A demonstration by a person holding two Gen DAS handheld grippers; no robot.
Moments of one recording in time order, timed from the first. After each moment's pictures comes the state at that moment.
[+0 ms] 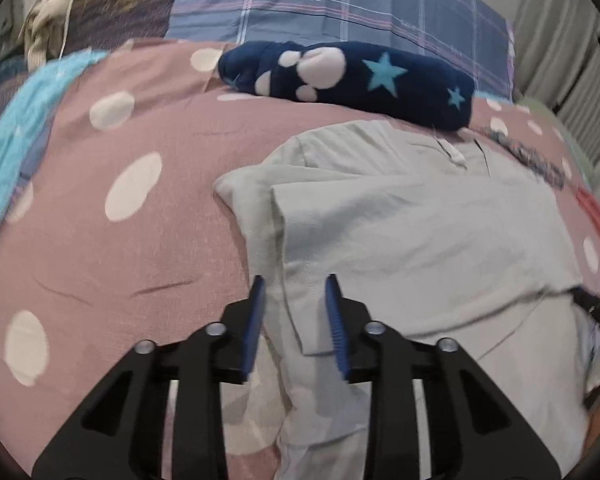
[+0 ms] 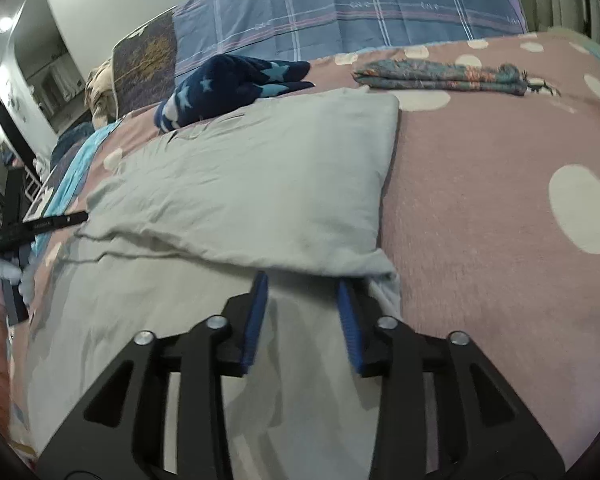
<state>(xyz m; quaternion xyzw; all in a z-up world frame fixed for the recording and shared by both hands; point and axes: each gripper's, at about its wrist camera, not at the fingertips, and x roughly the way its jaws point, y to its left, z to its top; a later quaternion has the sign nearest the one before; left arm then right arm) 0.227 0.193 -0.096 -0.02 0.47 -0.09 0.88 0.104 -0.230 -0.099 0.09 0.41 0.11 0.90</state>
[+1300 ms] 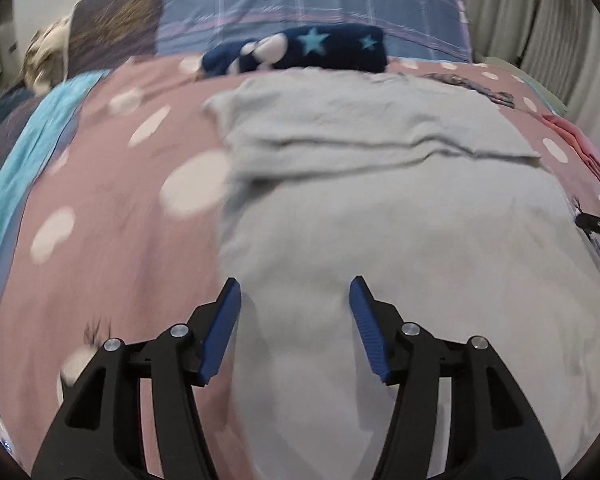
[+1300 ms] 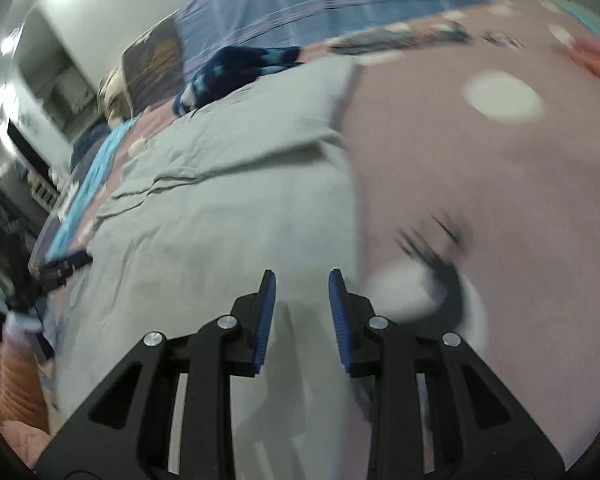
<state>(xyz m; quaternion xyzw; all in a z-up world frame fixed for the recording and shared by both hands) 0.061 0.185 -0.112 0.03 0.44 -0.11 0.89 -0.007 -0.288 -0.110 0.19 0.43 0.12 0.87</state>
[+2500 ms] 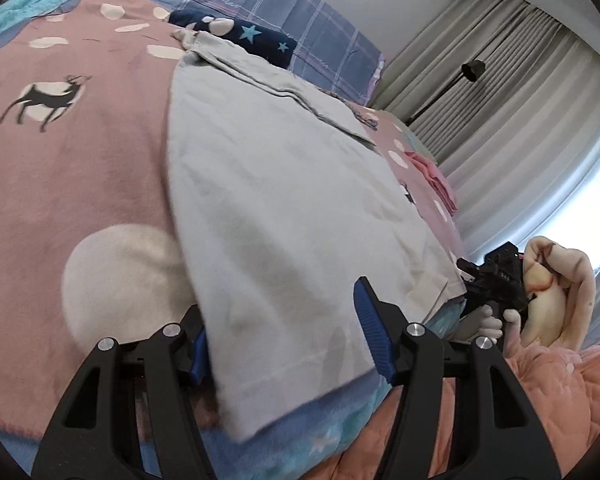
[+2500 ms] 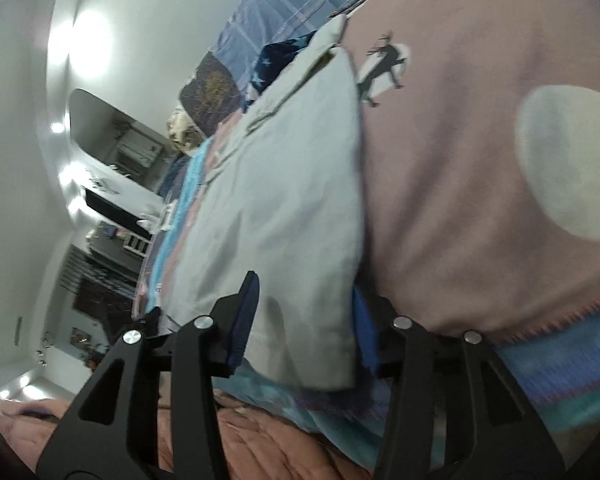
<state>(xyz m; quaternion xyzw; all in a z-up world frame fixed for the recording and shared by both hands) -0.133 0.221 -0.138 -0.21 0.40 -0.31 0.84 -0.167 -0.298 -0.139 0.35 0.40 0.24 0.81</state>
